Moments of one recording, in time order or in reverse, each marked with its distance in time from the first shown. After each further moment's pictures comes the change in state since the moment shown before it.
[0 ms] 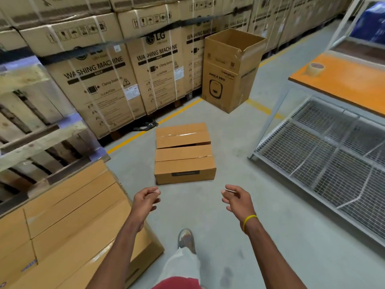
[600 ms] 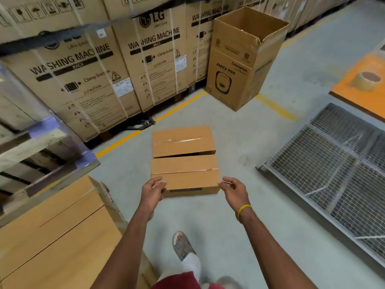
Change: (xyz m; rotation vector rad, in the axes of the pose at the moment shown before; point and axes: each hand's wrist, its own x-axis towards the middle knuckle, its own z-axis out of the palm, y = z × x) left_hand 0.277 0.101 0.064 -0.061 0.043 -0.117; right_hand 0.266 -0.111 0.097 -0.096 0.033 0.047
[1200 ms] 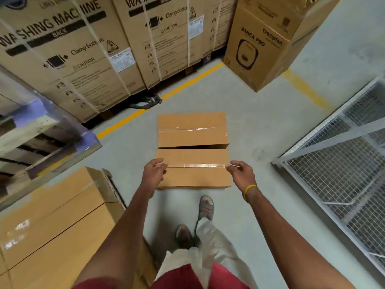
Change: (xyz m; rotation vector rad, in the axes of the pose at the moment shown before) left_hand 0.200 0.072 0.023 0.105 0.065 -0.147; right_hand 0.214 -0.071 0.063 -0.170 -0.035 0.135
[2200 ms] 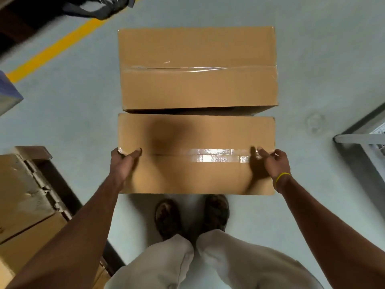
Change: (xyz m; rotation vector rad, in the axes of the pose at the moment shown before) left_hand 0.461 -0.300 0.066 0.179 0.158 -0.364; right_hand 0.457 0.303 0.143 -0.180 0.174 0.334
